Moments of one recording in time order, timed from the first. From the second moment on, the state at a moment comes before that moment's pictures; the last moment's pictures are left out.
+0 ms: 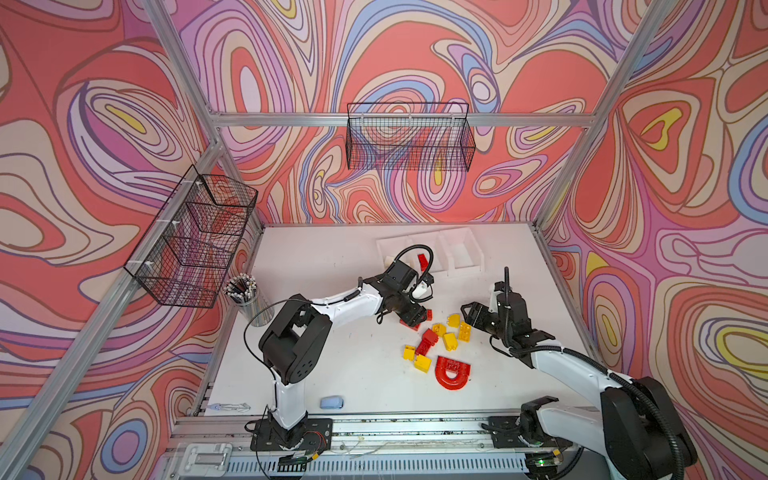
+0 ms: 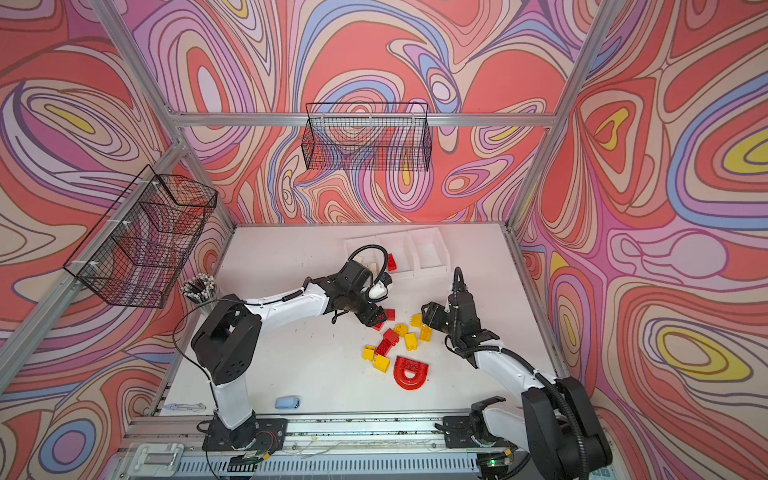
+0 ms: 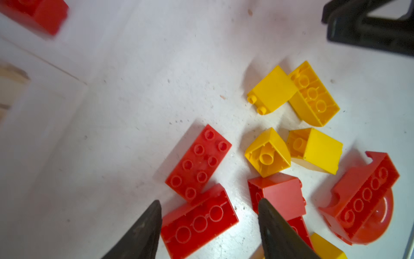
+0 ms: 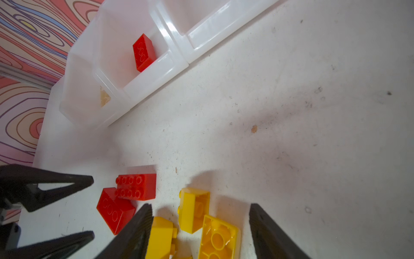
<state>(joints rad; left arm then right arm) -0.70 1.89 1.34 -0.44 0.29 0.16 0.24 1.18 0.43 0.07 -0.14 0.62</state>
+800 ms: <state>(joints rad) -0.70 2.08 1.55 -0.65 0.34 0.52 0.23 1.15 0.41 0.07 -0.17 0.62</state>
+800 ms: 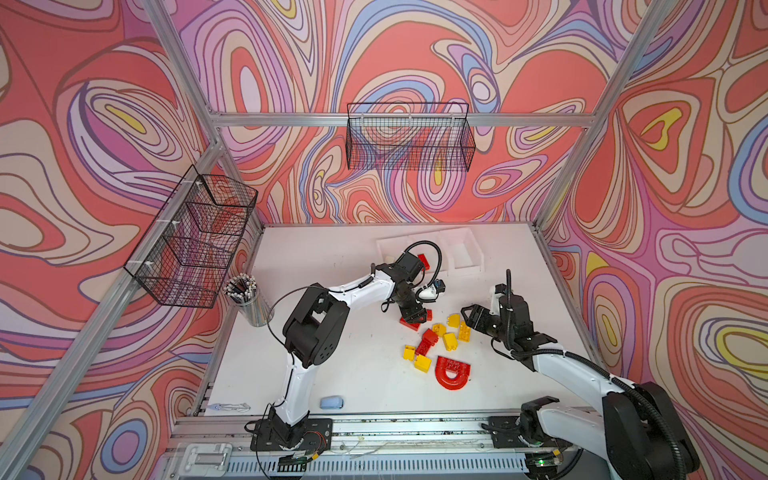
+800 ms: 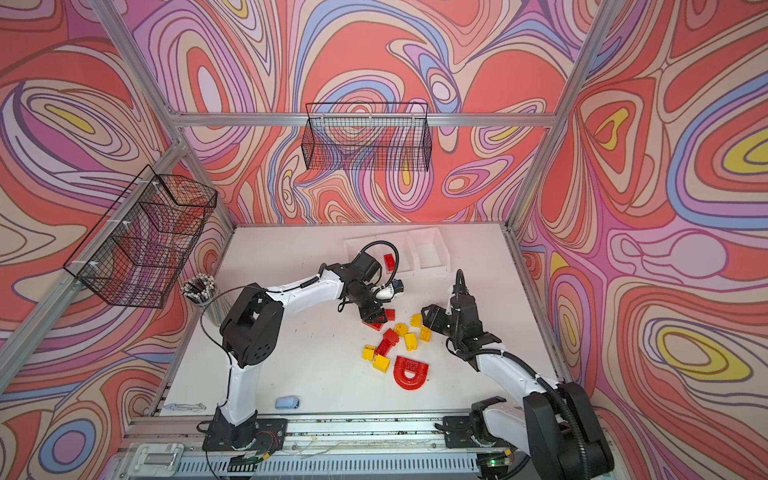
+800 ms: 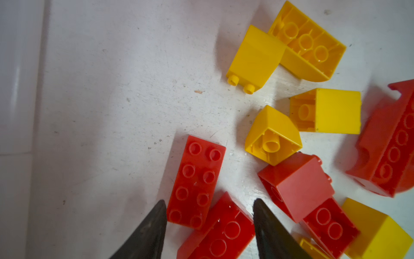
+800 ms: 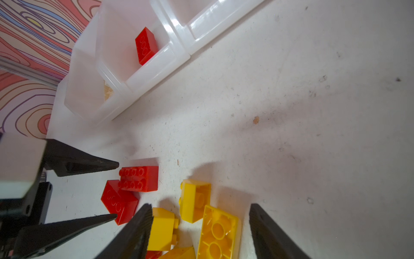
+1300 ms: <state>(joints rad) -0.70 2.15 1.57 -0.57 0.34 0.49 0.23 1.18 0.41 0.08 -0.17 0.62</state>
